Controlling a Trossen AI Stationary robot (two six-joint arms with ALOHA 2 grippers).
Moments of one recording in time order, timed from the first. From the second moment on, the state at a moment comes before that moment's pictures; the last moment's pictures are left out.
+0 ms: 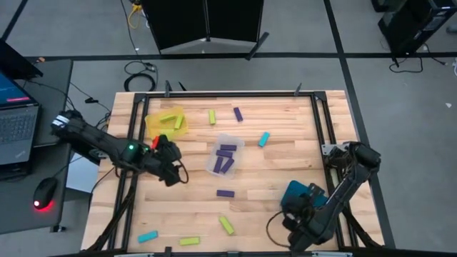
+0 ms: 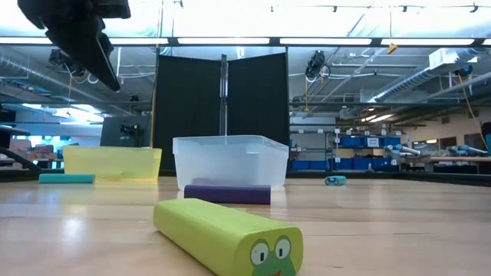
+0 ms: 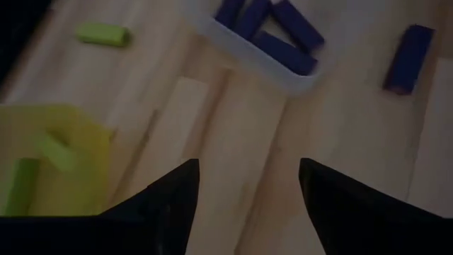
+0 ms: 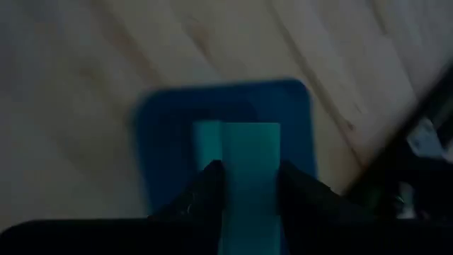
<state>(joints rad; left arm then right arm) -0.41 1.09 0.86 -0.90 -0.50 -0.64 0.89 1.89 1.52 -1.57 0.25 1.58</state>
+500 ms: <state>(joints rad) -0.56 1.39 0.86 -0.63 -0.23 -0.52 0.95 1.75 1.30 -1.53 0.20 1.73</state>
